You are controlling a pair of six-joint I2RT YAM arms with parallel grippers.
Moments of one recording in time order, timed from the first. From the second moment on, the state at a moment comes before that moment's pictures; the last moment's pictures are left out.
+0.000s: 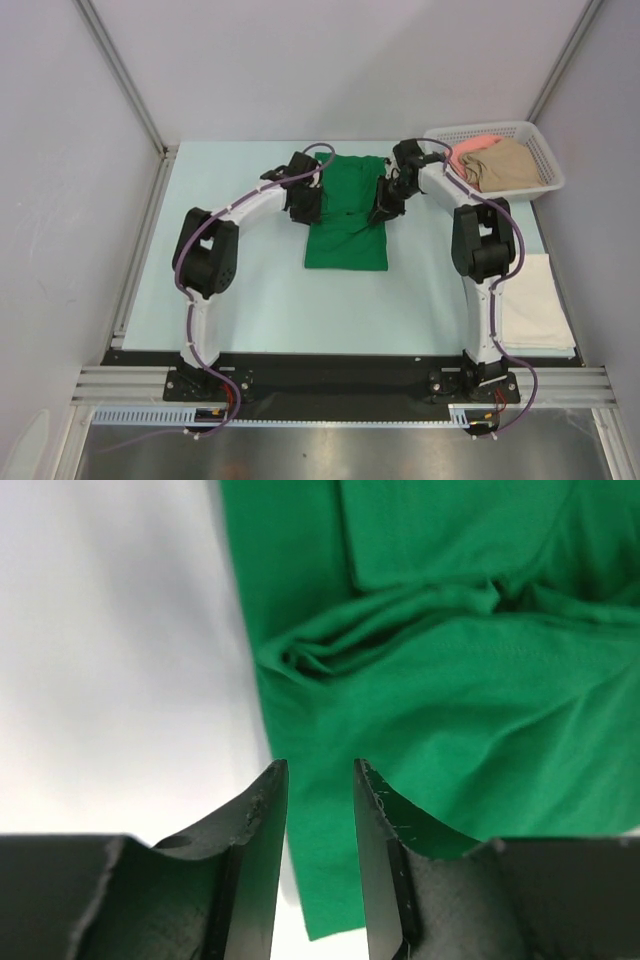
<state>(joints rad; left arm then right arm) -0.48 2.10 1.67 -0.61 0.03 -0.34 0.27 2.18 1.80 -0.82 -0.46 0.39</state>
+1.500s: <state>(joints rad) -0.41 2.19 1.91 -0.60 0.22 -0.29 0.18 2.36 2.05 -0.84 -0.51 0.30</state>
